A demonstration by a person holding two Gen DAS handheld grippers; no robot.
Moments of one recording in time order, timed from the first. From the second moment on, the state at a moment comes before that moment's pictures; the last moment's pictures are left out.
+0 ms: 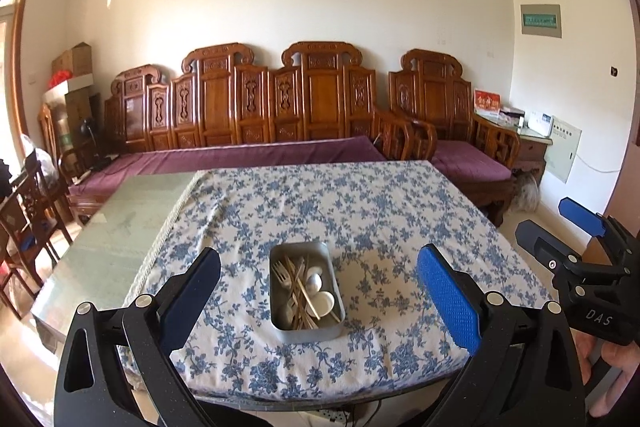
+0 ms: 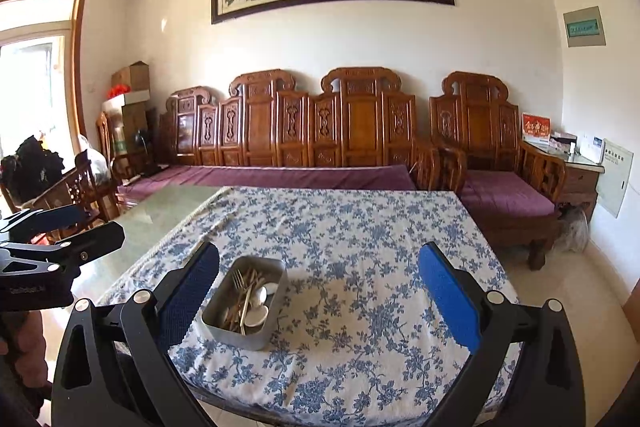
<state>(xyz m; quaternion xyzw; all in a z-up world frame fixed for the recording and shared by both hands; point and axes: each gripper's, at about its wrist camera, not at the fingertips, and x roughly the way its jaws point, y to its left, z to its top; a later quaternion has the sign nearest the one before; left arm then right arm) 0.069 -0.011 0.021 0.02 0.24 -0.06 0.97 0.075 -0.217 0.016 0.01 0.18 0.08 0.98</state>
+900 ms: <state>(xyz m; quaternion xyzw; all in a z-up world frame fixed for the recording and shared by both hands) 0.041 -0.003 0.046 0.02 0.19 -0.04 0.98 0.057 -0.225 0.041 0.01 0.14 0.06 0.99</state>
